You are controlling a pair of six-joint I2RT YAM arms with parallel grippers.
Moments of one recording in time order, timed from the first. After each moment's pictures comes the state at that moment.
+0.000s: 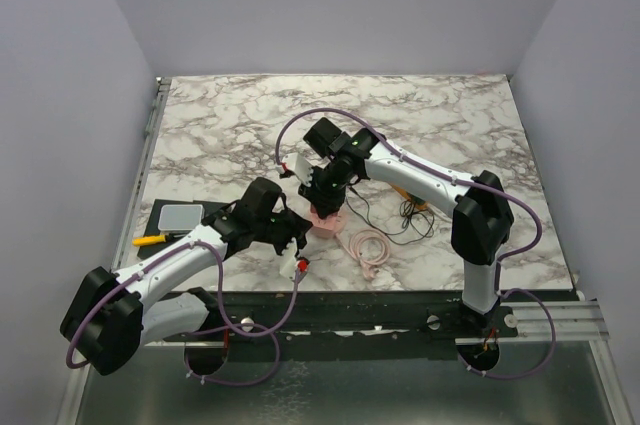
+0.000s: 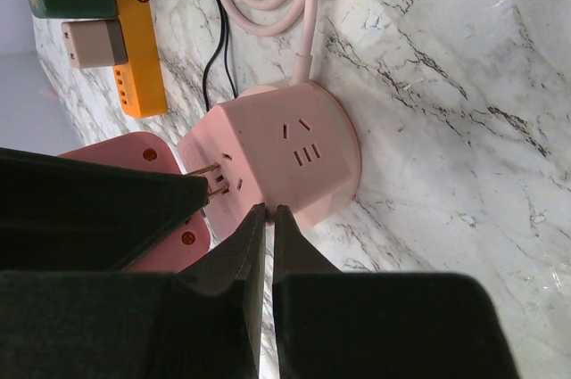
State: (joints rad) left arm -0.66 1.10 0.59 -0.34 0.59 1.77; right arm 0.86 1.92 1.67 -0.94 -0.39 -0.49
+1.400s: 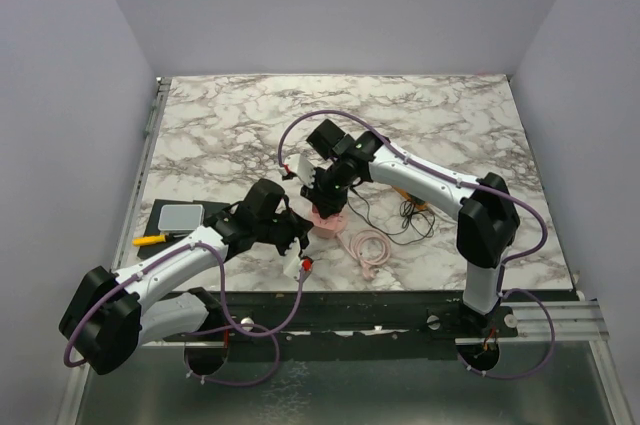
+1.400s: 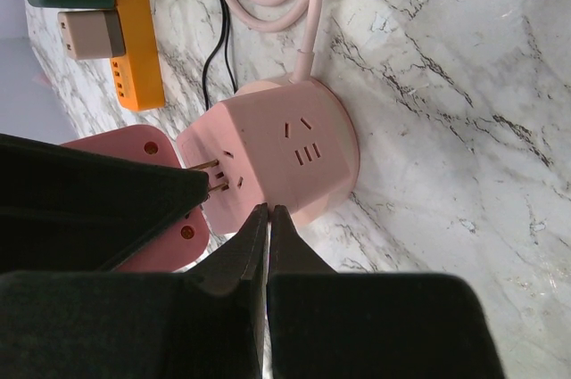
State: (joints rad) left arm -0.69 1.10 0.59 -0.32 0.54 1.71; right arm 0.86 1.89 1.62 -0.90 -0.37 -0.50
